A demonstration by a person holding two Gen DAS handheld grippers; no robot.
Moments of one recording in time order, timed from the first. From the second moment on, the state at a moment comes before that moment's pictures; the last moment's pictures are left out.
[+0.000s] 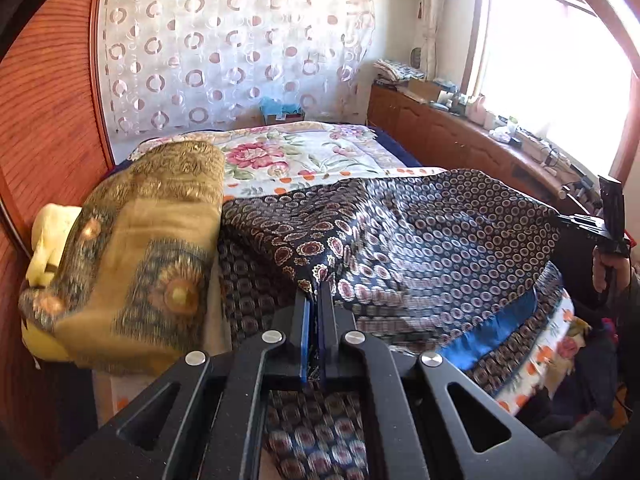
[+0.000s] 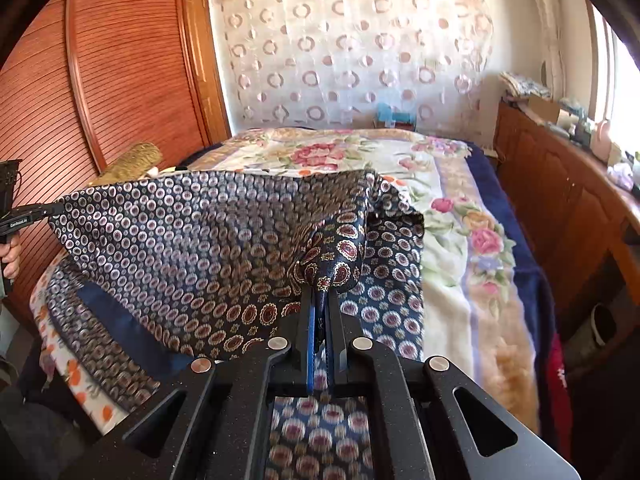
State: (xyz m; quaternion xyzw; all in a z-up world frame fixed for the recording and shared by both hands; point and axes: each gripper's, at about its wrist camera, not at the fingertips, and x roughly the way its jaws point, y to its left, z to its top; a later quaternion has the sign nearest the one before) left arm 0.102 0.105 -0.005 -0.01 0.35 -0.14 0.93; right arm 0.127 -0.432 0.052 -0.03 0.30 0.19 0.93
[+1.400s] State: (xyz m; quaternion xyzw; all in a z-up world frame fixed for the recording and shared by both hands) left arm 0.066 0.105 -0.106 -0.02 0.42 -0.06 0.91; right arm 0.085 -0.280 0.004 -0.08 0.32 0.25 0.91
